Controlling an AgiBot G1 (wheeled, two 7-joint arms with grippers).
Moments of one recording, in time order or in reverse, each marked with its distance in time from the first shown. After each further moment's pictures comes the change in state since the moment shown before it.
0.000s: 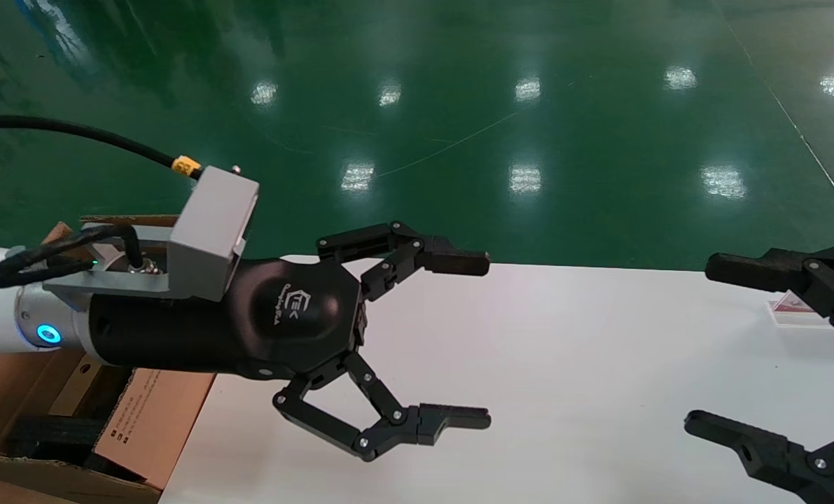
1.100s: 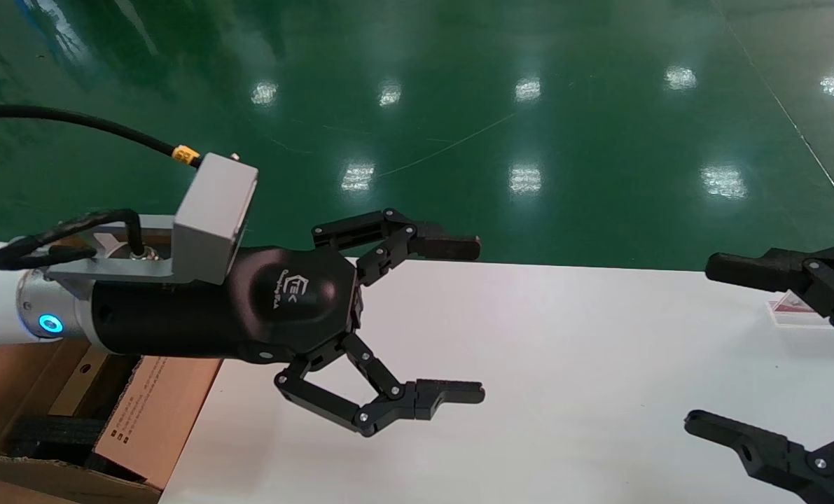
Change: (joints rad) left arm -0.017 -0.001 0.004 0.034 0.013 -0.006 0.008; right arm 0.000 0.000 0.000 0.000 0.000 0.000 0.000
